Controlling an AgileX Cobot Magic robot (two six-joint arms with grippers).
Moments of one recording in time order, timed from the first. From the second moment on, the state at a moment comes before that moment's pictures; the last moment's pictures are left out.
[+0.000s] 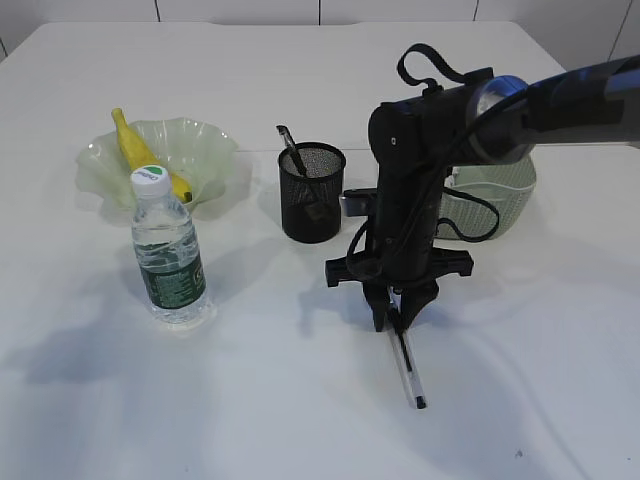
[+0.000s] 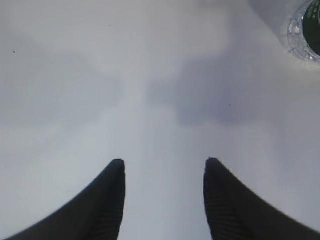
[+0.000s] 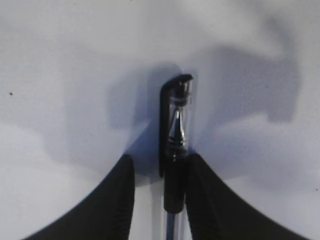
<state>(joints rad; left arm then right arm) 0.02 1.27 -0.73 -0.07 0.73 -0.10 0.44 2.25 -1.65 0.04 1.10 0.36</state>
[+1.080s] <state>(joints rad) 0.02 1.27 -0.73 -0.08 0.74 -0.10 0.44 2.02 -1.55 0.03 0.96 0.16</state>
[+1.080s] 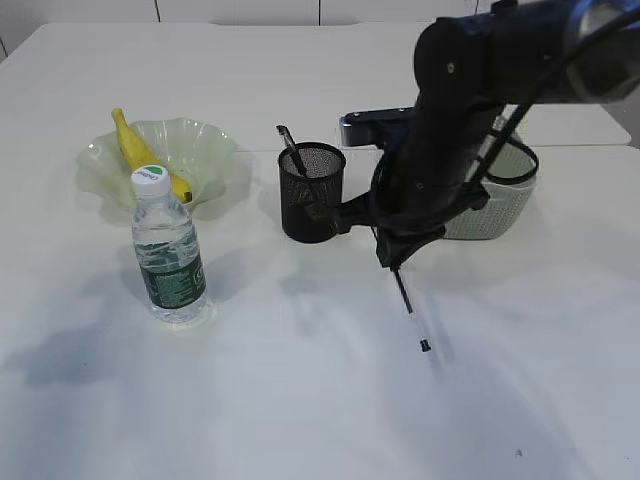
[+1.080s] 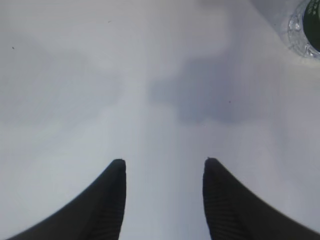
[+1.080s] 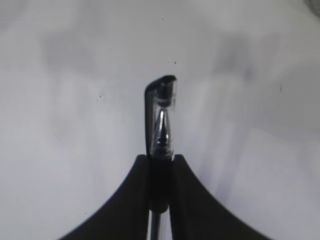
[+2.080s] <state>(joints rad) 0.02 1.27 -0.73 -0.08 0.75 -0.10 0.44 1.77 -1.17 0.03 0.08 0.09</state>
